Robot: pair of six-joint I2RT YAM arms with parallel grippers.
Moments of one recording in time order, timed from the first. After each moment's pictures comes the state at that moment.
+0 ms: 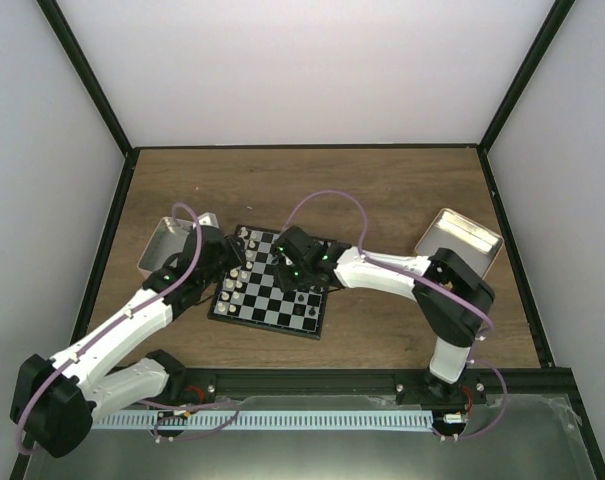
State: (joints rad) left arm -0.56 1.01 0.67 -0.30 -0.20 -0.84; right arm 0.94 1.75 1.13 -0.33 -0.05 0.54
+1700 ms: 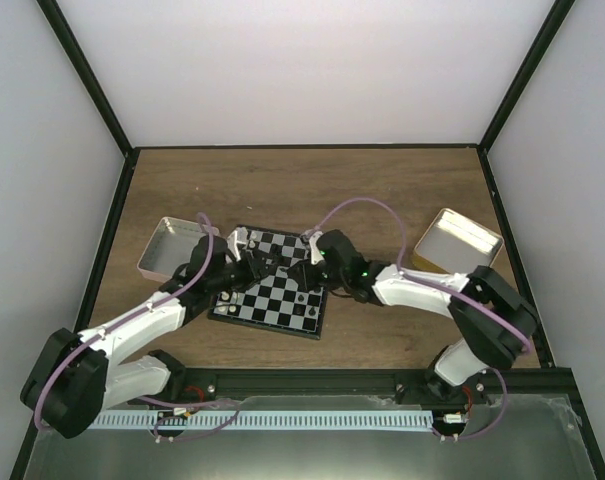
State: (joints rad) left arm -0.55 1.13 0.48 0.11 0.38 -1.00; right arm 0.85 1.56 0.81 0.07 -0.18 0.53
